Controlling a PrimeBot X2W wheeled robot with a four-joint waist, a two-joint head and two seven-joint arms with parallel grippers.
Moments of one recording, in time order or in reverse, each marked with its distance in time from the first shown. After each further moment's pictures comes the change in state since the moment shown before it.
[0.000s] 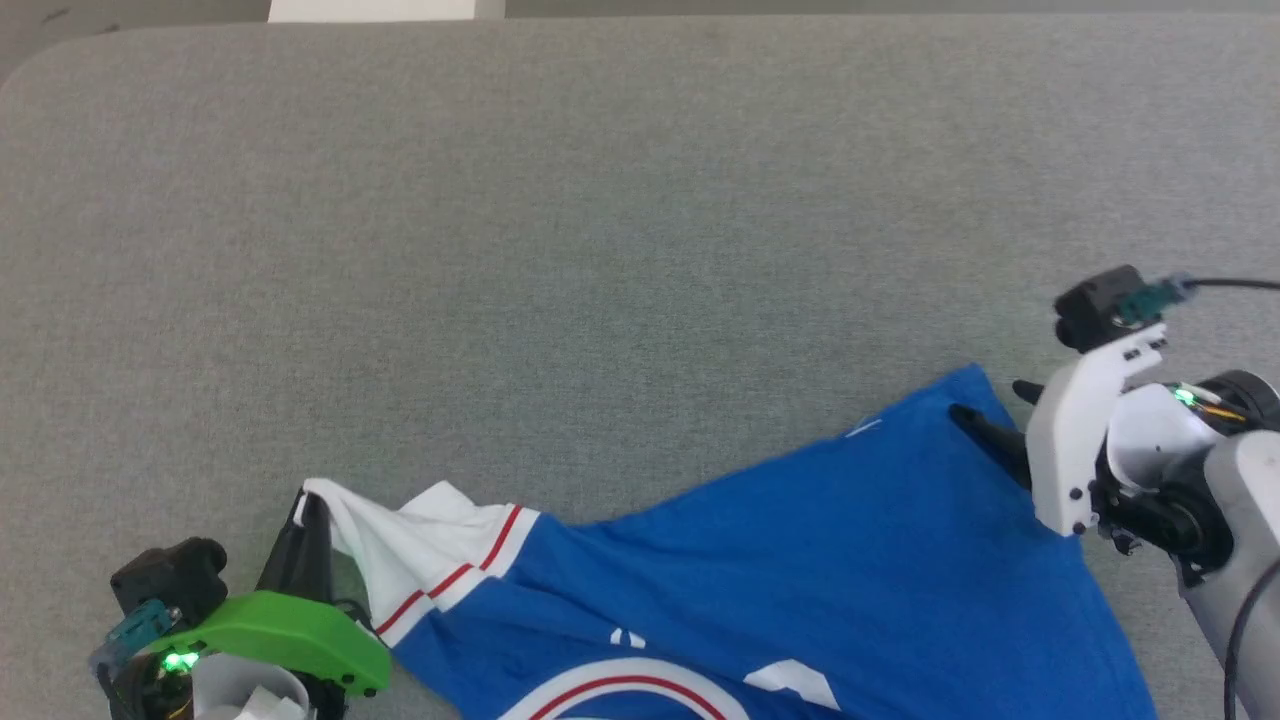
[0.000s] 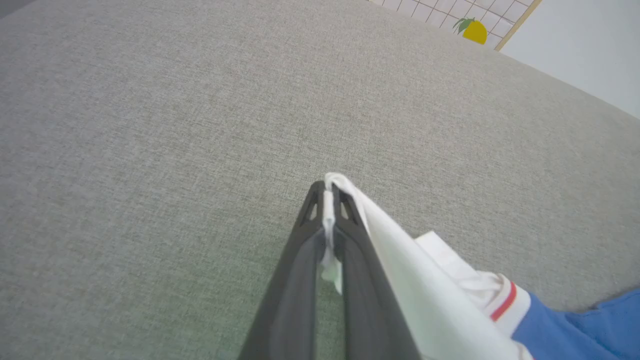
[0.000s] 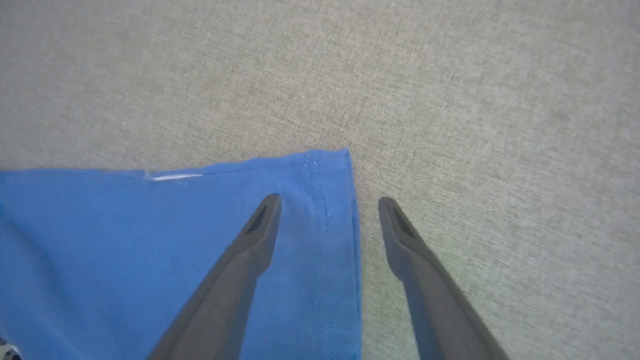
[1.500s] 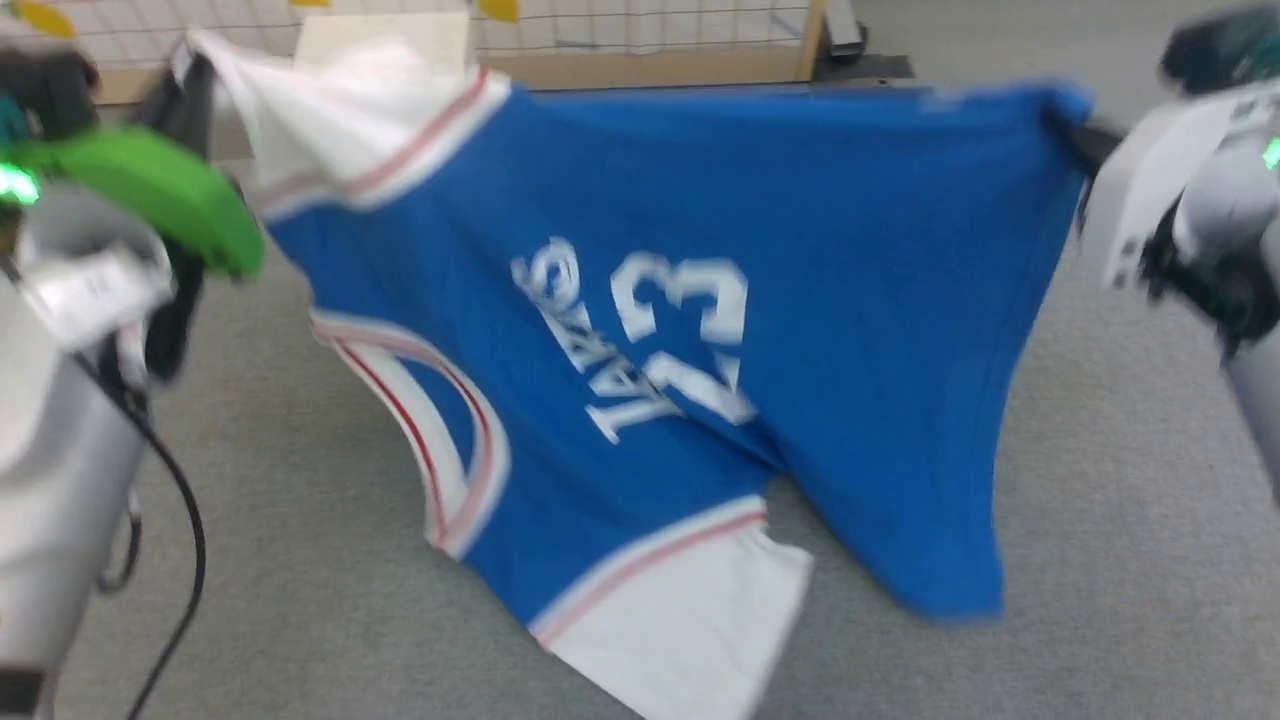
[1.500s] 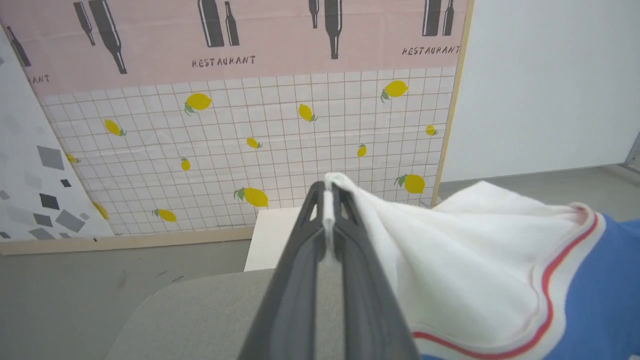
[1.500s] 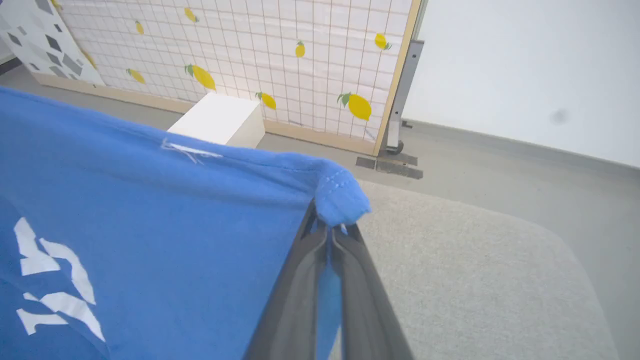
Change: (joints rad) left arm -0.794 0.107 -0.081 0.395 0.150 -0.222 0.213; right arm -0.431 0.028 0.037 0.351 -0.012 0.000 -0.314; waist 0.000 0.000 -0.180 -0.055
